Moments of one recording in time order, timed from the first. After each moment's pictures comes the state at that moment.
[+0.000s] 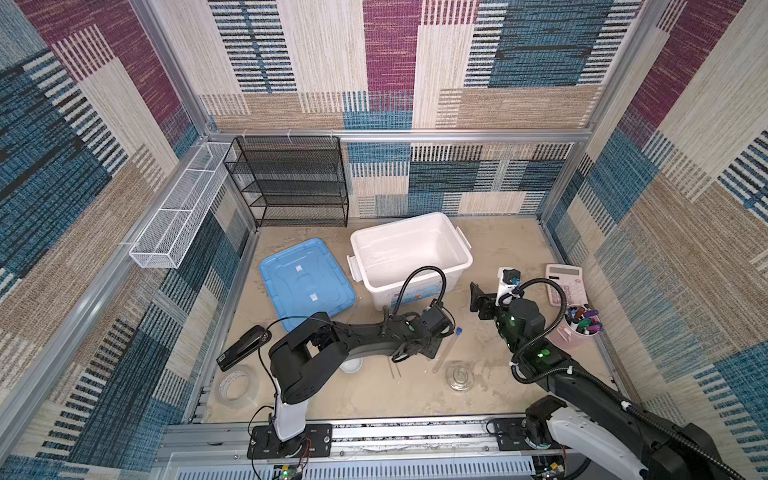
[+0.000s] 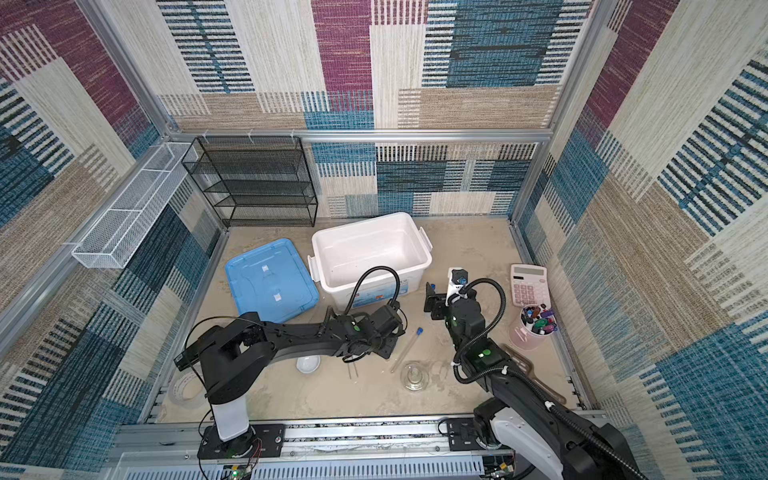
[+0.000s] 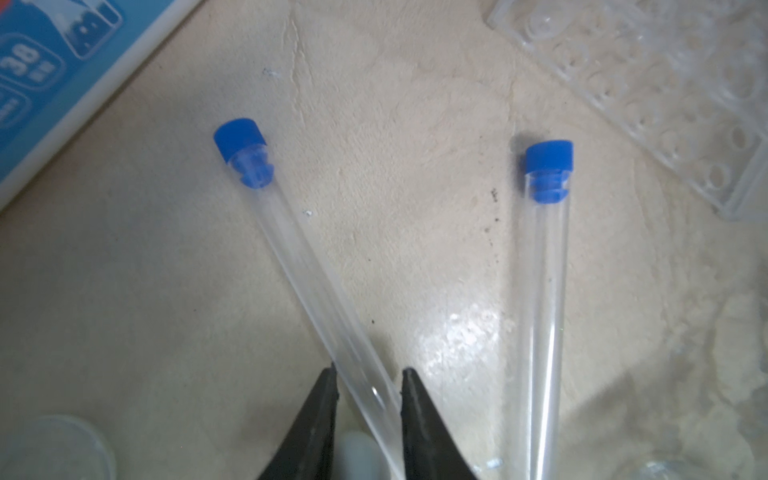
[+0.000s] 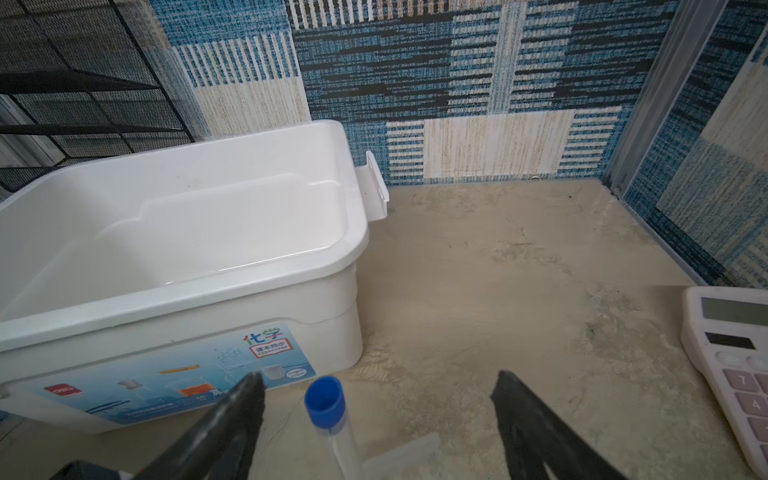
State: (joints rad) left arm -1.05 1.89 1.15 -0.32 -0.18 -0.45; right arm 0.45 0.89 0.37 0.29 0.32 0.18
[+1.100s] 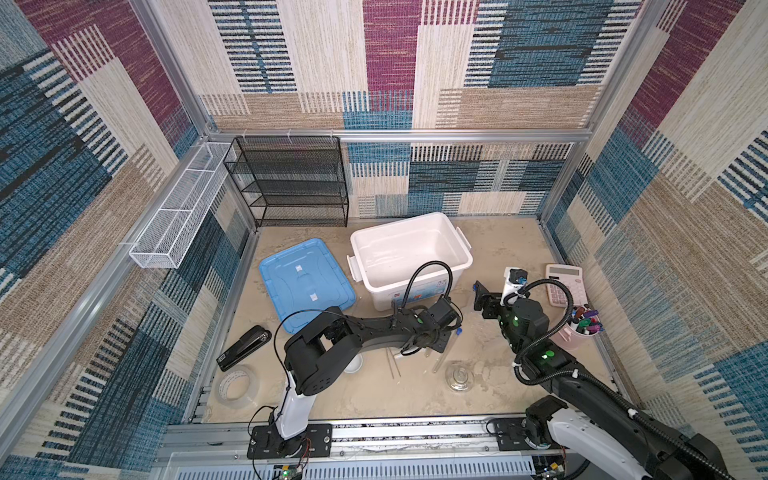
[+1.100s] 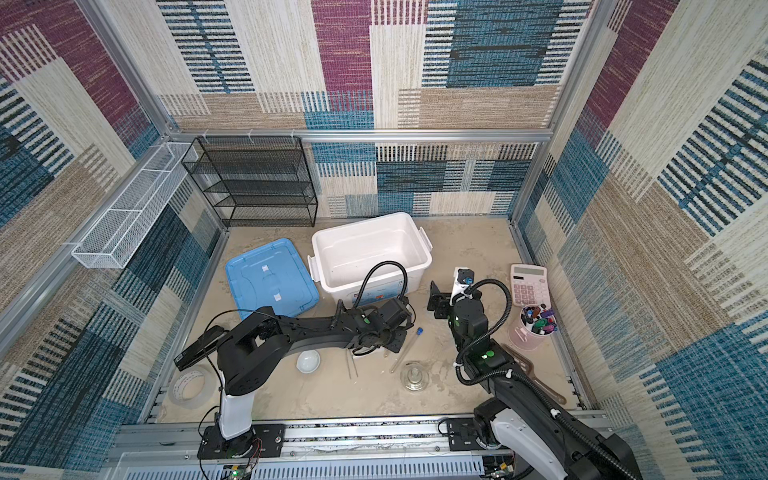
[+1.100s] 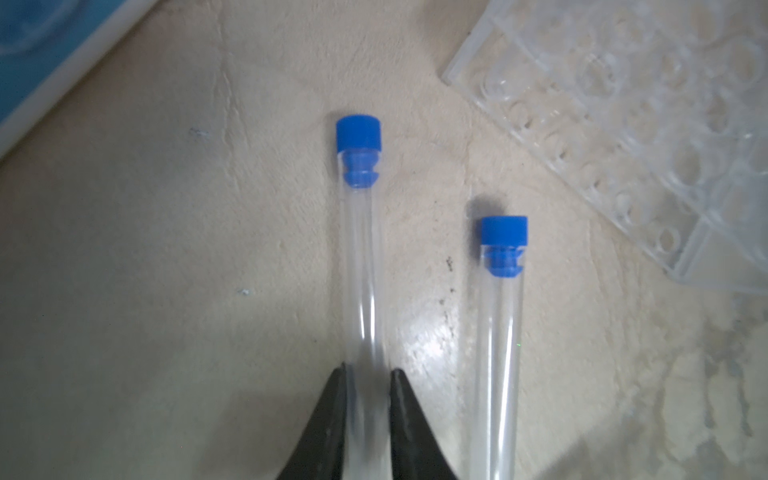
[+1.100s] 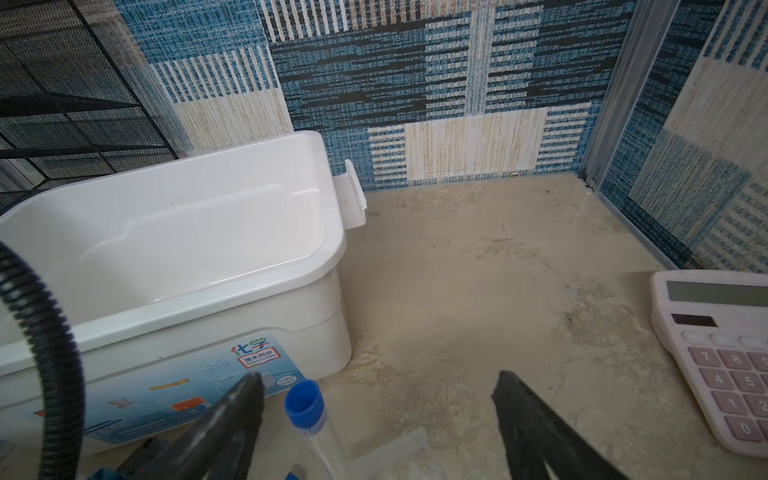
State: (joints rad) left arm -1.03 1.99 1.27 -0.32 -0.10 -0.47; right arm 0.44 0.84 0.39 0.22 0.36 0.22
